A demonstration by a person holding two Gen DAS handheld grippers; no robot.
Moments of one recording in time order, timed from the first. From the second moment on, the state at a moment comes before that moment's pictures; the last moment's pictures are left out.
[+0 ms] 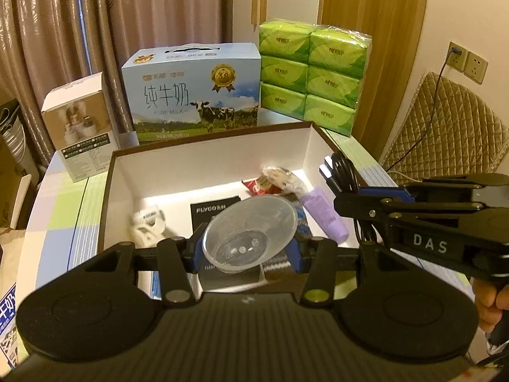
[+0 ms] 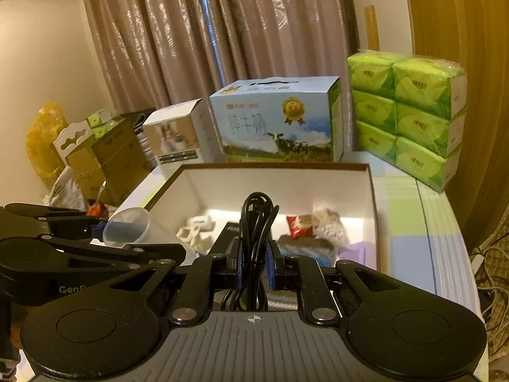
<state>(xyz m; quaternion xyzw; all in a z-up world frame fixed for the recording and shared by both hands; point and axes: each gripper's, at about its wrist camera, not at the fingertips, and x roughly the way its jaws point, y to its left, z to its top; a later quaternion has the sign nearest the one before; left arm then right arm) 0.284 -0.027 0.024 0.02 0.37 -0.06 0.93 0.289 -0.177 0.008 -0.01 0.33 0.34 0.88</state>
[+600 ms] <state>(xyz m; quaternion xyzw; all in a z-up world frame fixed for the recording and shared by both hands) 0.335 -0.016 -0.001 0.03 0.40 -0.03 0.91 0.345 -0.162 -0.026 -0.01 0.36 0.31 0.88</state>
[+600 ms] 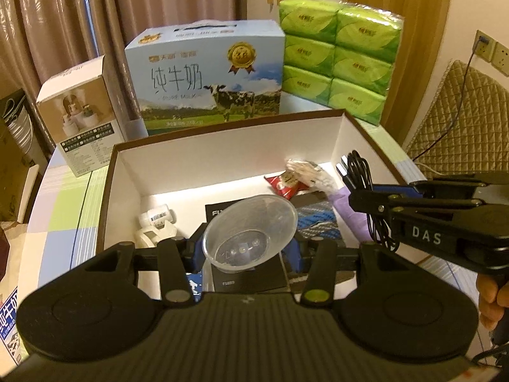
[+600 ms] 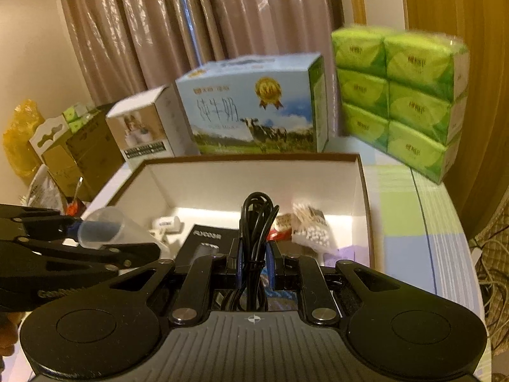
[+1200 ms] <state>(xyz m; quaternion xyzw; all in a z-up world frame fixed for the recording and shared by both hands) 0.361 -0.001 -0.023 0.03 0.44 -0.02 0.90 0.368 -0.149 -0.057 -0.03 0.41 0.29 0.86</state>
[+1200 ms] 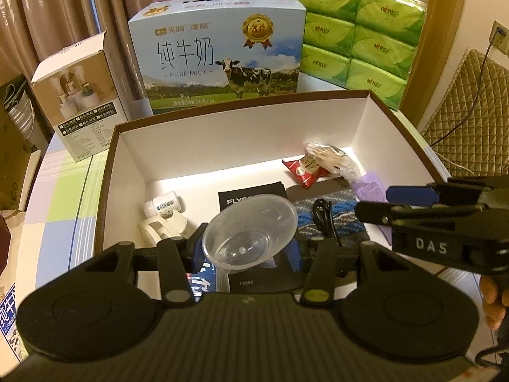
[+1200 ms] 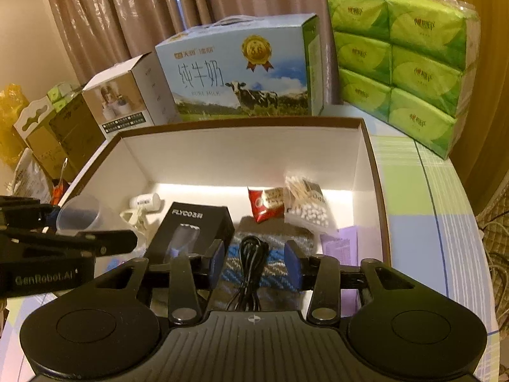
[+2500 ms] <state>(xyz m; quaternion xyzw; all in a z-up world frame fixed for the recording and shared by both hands) 0.324 0.034 -0.010 -0.01 0.47 0.05 0.88 0.335 -0.172 -0.040 -0.01 0.42 0.29 0.86</state>
